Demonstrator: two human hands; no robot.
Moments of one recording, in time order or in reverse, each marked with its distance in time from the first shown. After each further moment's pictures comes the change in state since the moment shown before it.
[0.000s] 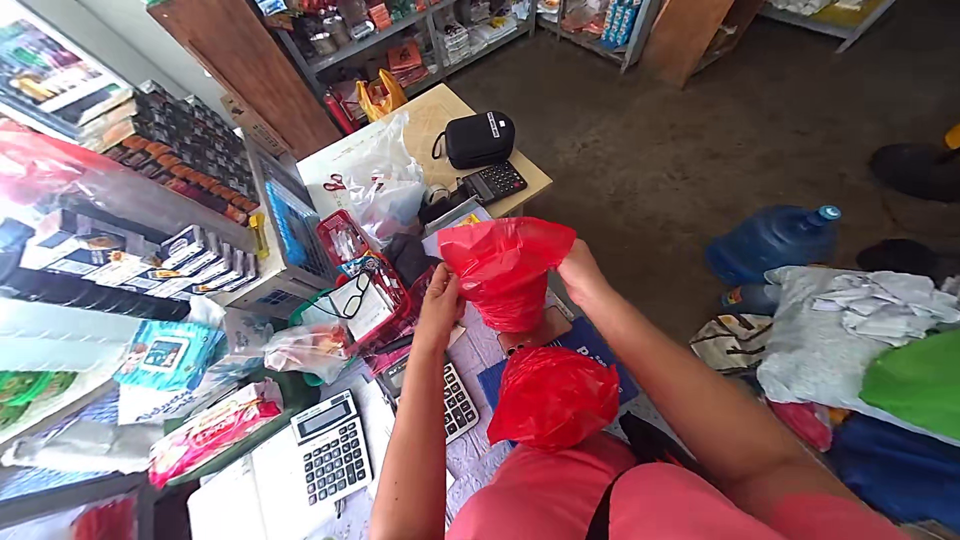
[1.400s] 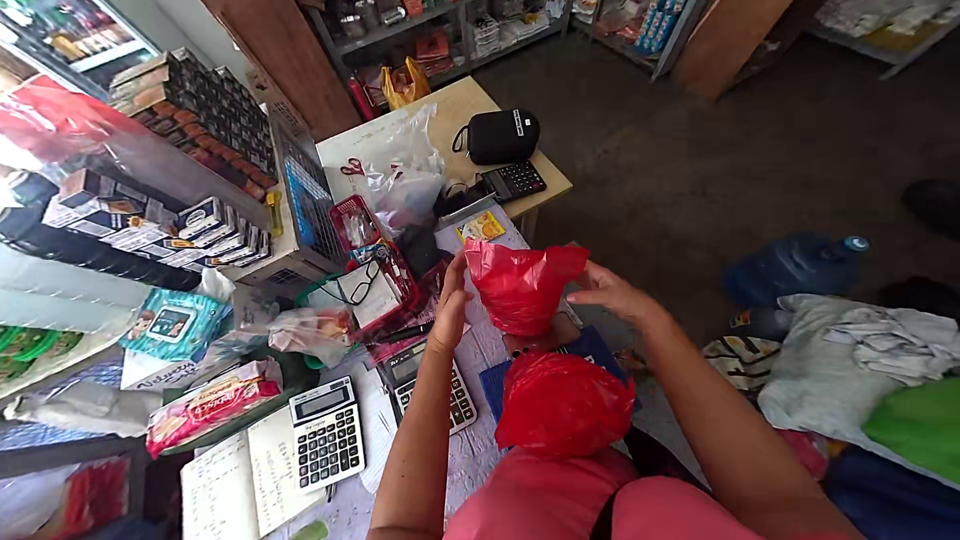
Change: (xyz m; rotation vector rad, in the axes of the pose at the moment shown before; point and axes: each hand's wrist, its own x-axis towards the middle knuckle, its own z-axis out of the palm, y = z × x) left_hand 0.013 -0.056 -0.019 -0.019 -0.061 0.318; right_hand 0.019 0.045 -0.071 -0.170 -0.580 -0.011
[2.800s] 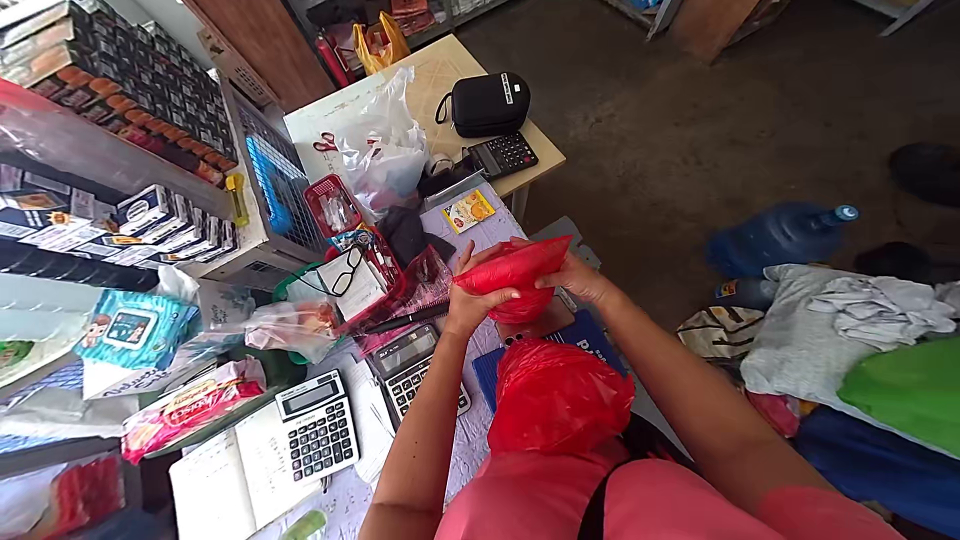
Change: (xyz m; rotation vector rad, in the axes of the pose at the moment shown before) left_hand 0.011 -0.027 0.039 0.139 0.022 0.108; right_hand 0.042 0.029 0.032 0.221 -0.077 -0.092
